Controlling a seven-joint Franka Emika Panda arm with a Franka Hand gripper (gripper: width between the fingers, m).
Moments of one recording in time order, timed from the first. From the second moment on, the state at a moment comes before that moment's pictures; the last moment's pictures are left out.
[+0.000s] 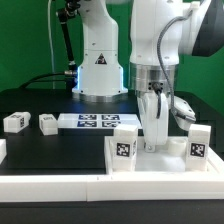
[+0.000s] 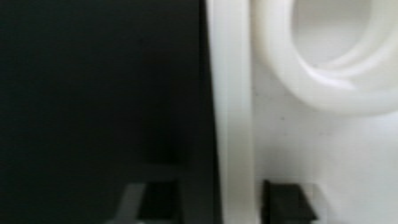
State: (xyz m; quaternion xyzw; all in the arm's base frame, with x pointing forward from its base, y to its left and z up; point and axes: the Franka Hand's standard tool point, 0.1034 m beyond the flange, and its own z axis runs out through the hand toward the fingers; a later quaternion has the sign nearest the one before) arm 0.489 0.069 0.005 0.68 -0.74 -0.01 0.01
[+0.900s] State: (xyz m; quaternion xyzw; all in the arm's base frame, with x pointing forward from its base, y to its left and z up) arm 0.489 0.070 0.005 0.68 -0.73 -0.01 0.01
